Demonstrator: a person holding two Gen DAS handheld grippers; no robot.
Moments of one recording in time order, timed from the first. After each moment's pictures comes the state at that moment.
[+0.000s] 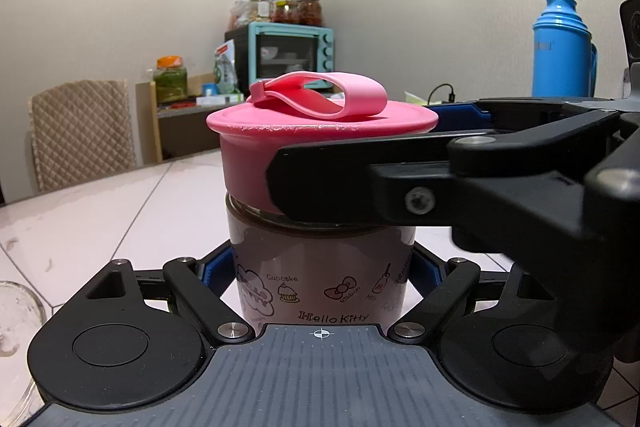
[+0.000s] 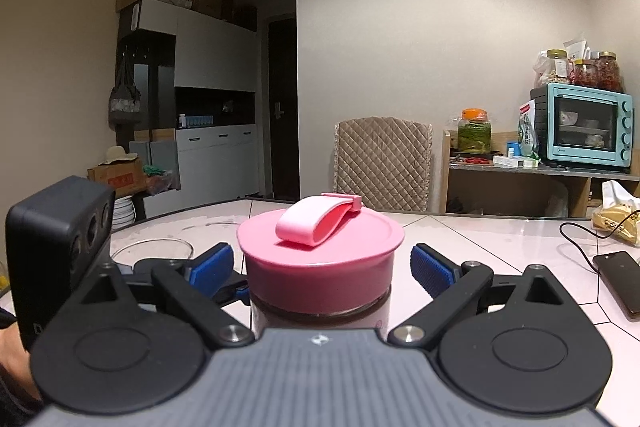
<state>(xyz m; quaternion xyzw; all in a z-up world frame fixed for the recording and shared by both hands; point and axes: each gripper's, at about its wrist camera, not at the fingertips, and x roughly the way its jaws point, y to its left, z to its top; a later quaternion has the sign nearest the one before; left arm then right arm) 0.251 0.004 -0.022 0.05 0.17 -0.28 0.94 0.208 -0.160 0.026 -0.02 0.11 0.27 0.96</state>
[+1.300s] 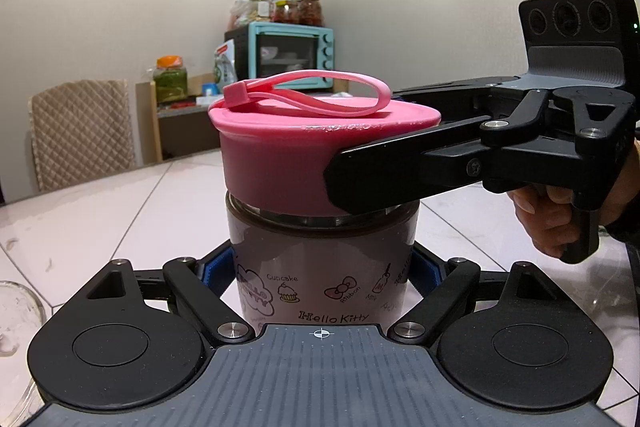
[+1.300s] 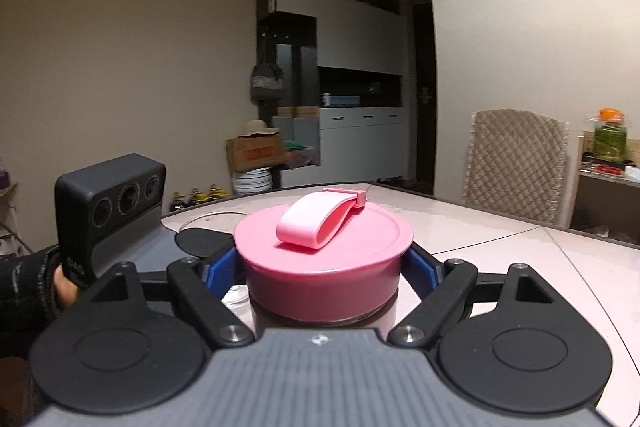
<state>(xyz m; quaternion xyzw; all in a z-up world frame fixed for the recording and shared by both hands) 0.247 0.005 -0.024 0.05 0.17 -0.28 0.94 0.268 -0.209 0.040 -0.06 0.13 0.51 0.85</state>
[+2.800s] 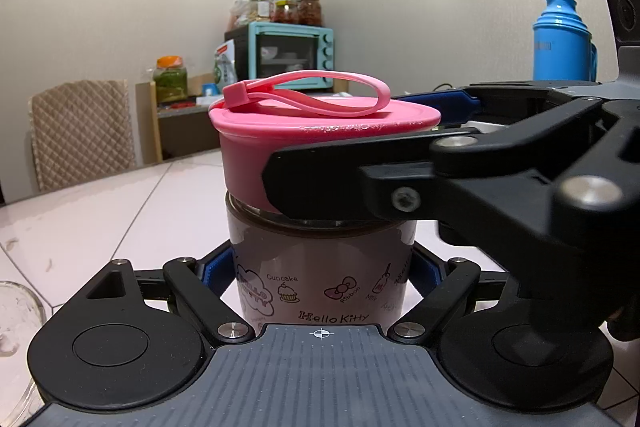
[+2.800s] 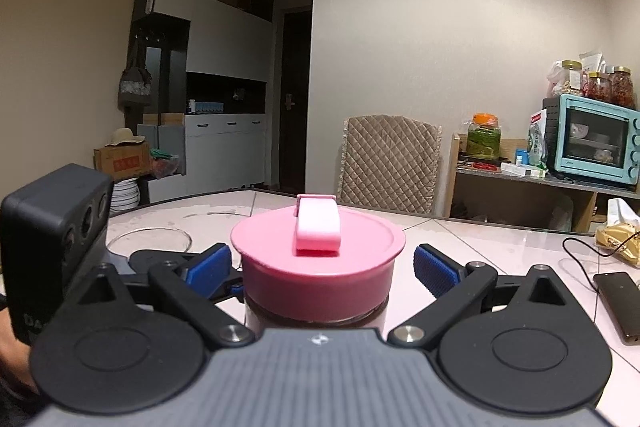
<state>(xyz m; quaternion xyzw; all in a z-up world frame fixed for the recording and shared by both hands) 0.244 0.004 -0.022 0.05 0.17 -0.28 0.94 0.211 -0.158 0.031 -0.06 0.11 0.28 0.95</state>
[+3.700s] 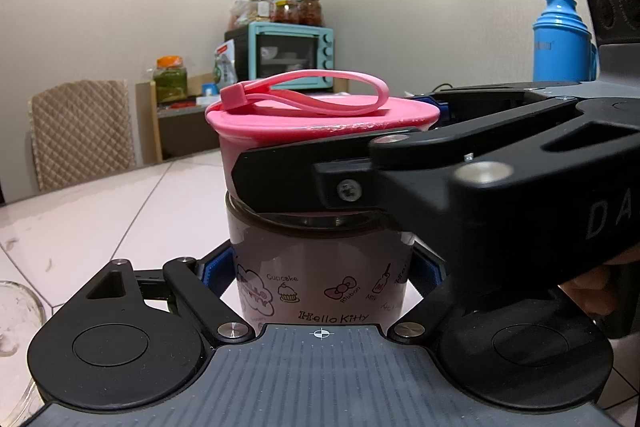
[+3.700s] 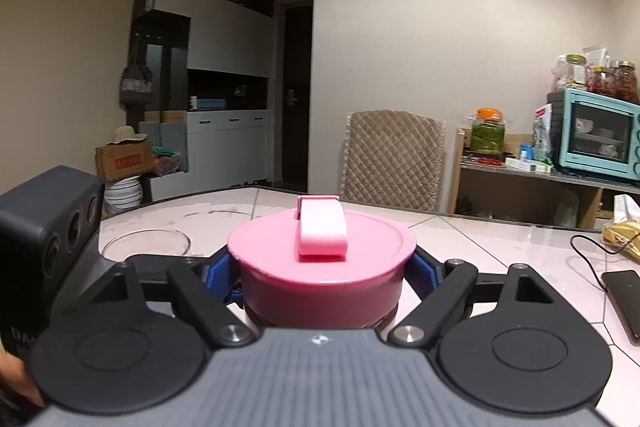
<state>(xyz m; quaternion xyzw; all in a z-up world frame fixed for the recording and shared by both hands) 0.245 0.006 -0.022 0.05 0.17 -0.28 0.94 0.219 -0.155 0.028 -0.05 0.12 0.31 0.94</state>
